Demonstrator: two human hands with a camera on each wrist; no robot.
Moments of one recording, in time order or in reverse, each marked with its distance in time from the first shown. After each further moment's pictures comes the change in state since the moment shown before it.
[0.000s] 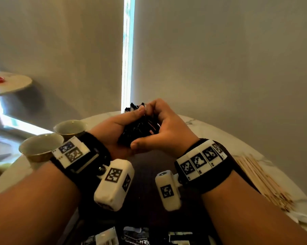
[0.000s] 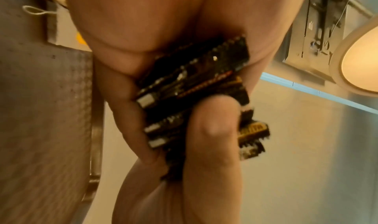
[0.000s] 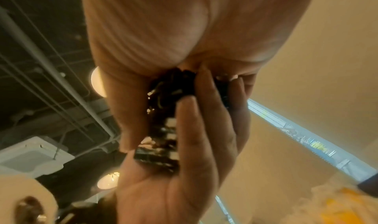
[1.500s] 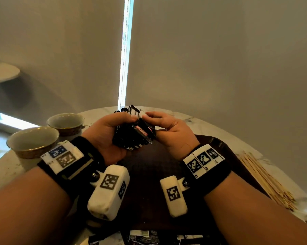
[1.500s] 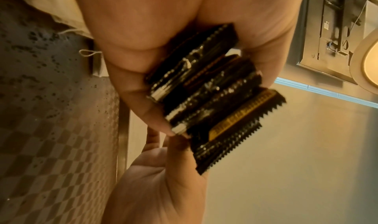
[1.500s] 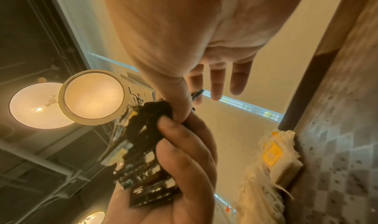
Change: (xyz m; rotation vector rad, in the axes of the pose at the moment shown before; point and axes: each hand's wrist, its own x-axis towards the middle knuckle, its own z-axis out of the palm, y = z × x) left_hand -0.005 -0.013 -0.026 -0.071 0.054 0.072; right_hand 0.002 0.049 0.012 -0.040 0.084 0.031
